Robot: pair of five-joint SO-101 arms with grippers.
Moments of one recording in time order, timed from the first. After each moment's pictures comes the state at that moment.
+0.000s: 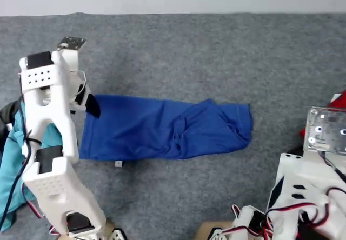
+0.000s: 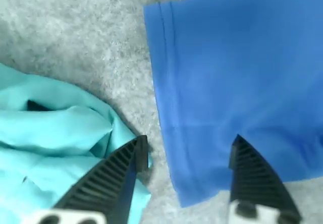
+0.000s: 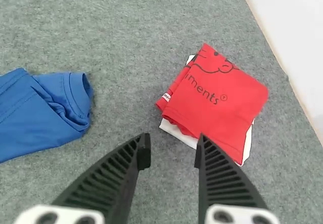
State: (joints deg) left arm -17.7 23.9 -17.4 97.0 -16.3; right arm 27.4 -67.1 10.7 100.6 21.3
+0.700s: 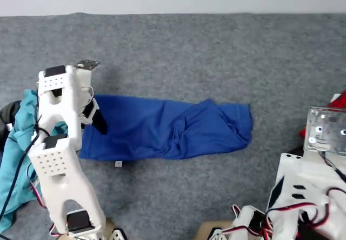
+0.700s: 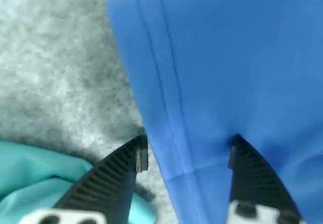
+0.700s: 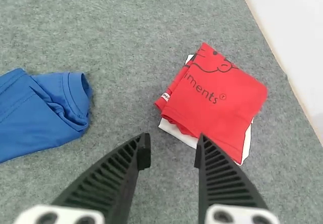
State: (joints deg) left arm -17.1 40.0 -17.4 89.8 -21.5; right arm 27.7 -67.1 10.7 100.6 21.3
